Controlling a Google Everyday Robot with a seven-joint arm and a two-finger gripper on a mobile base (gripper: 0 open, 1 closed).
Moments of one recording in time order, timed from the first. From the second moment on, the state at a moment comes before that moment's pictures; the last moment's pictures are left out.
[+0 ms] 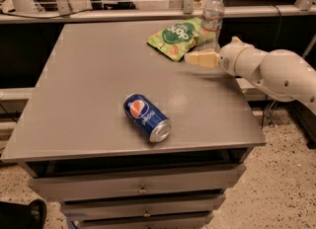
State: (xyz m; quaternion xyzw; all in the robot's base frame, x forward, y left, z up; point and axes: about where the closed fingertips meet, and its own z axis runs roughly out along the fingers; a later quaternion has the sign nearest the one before) arm 0.732 -0.166 0.865 -0.20 0.75 0.15 0.61
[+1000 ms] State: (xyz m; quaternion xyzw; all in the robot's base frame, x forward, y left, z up) arm 0.618 -0.259 0.935 -0.26 0.70 0.17 0.64
